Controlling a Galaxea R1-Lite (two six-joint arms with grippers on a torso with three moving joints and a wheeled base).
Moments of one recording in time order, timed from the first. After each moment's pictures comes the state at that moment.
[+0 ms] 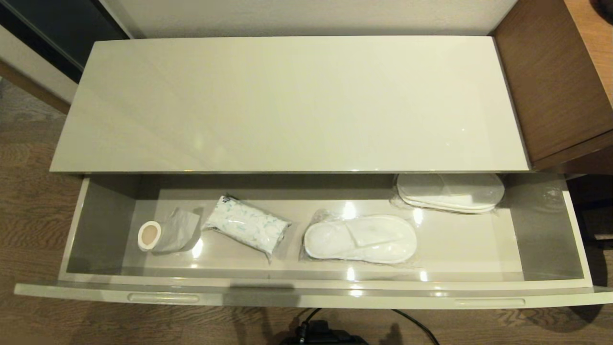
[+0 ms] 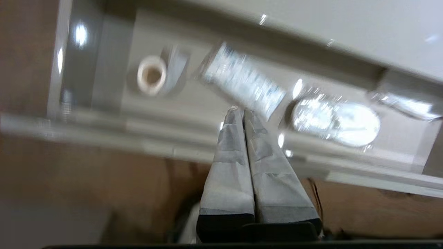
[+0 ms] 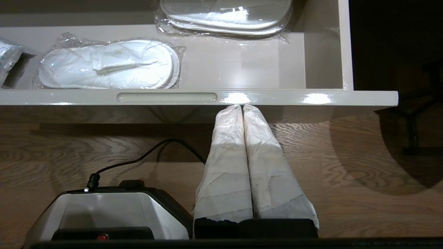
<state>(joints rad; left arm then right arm) 0.10 0.71 -0.87 0.39 -0.18 -0.29 -0.01 0.02 0.00 0.00 0.00 -0.02</state>
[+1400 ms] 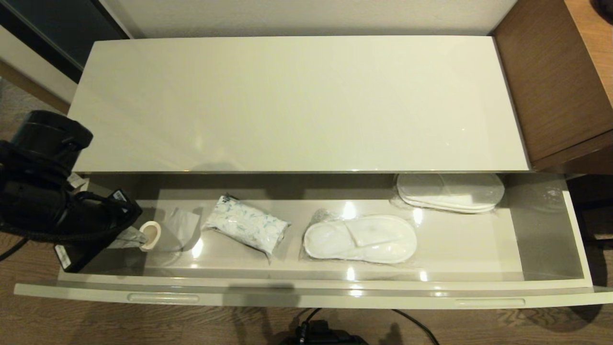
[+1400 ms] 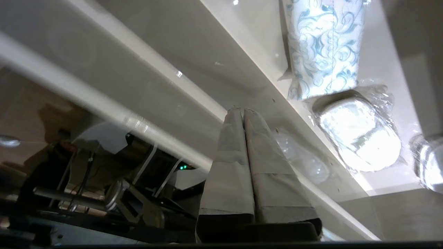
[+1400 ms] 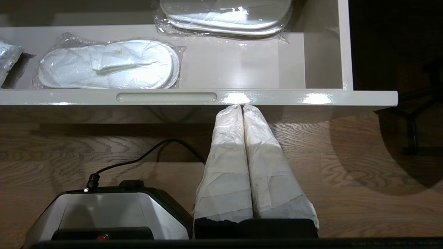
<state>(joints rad) -0.03 1.53 -1.19 0.63 -0.09 -0.86 -0.01 0.02 0.00 0.00 0.00 -0.02</state>
